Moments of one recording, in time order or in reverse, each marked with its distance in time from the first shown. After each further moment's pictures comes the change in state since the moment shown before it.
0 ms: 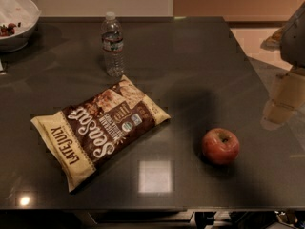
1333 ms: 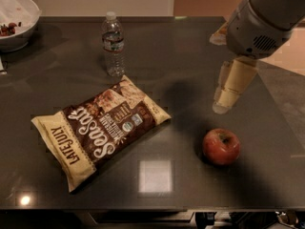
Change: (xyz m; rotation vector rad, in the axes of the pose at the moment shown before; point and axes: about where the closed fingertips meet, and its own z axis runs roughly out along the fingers) arm -0.085 -0.017 0.034 -0.070 -0.158 -0.127
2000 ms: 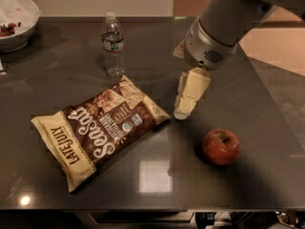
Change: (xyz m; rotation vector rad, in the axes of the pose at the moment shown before) arm -0.056 0.001 0.062 -0.086 -0.076 -0.043
